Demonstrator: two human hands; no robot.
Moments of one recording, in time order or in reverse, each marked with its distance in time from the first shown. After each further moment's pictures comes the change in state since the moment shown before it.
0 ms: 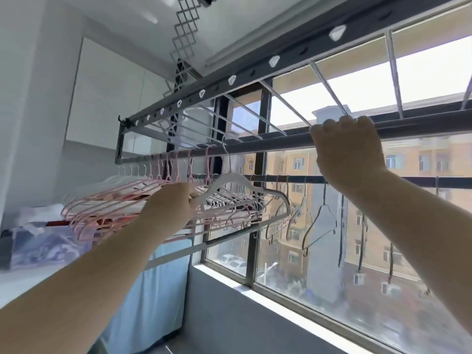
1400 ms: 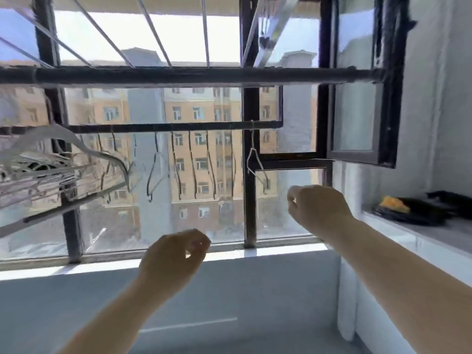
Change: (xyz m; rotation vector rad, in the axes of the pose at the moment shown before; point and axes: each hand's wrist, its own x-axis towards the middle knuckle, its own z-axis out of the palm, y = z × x) left_hand -0.136 0.125 0.095 -0.788 -0.449 0.572; right_hand -0.225 0.082 -0.050 -0.114 -0.622 0.396
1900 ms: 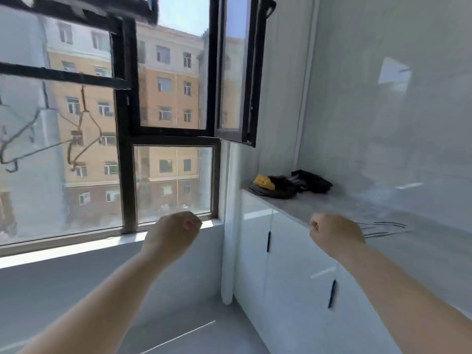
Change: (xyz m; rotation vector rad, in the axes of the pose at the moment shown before) left_hand 0.069 0.231 0.275 -0.205 -0.287 -0.008; right_hand -0.170 0.355 0.043 -0.155 -0.306 0.550
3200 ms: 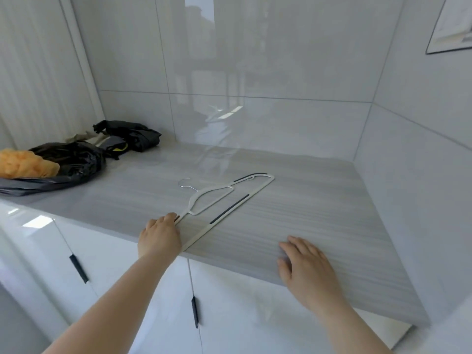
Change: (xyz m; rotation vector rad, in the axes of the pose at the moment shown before) left_hand 0.207 0.213 0.466 0.181 -0.513 0.391; right_hand 0.024 0.289 0.194 -0.149 0.040 0.578
